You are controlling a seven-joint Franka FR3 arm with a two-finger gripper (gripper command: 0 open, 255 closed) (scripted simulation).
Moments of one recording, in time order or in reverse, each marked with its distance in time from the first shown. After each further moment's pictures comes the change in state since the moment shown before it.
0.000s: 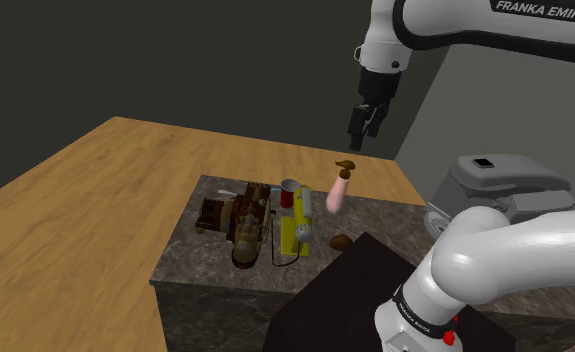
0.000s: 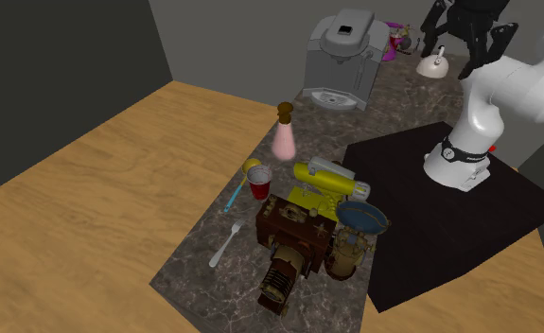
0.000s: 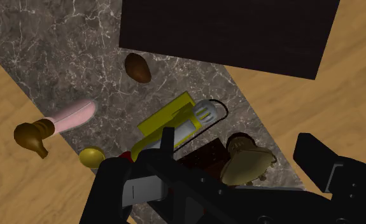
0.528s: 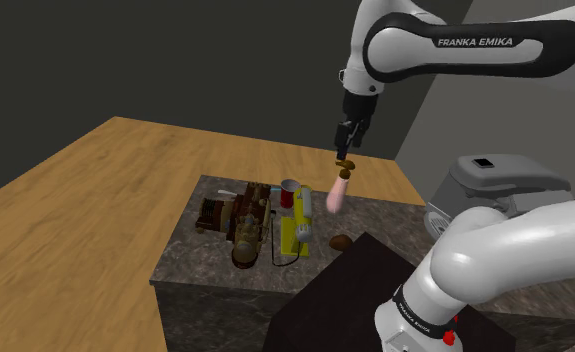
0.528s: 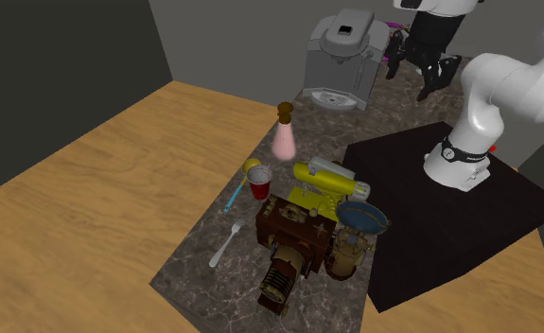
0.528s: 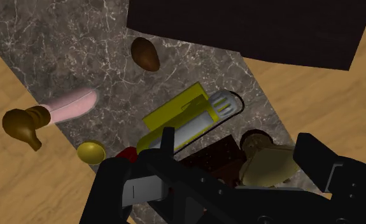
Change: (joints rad) arm -0.018 0.109 -0.055 -0.082 -0.047 0.199 -0.066
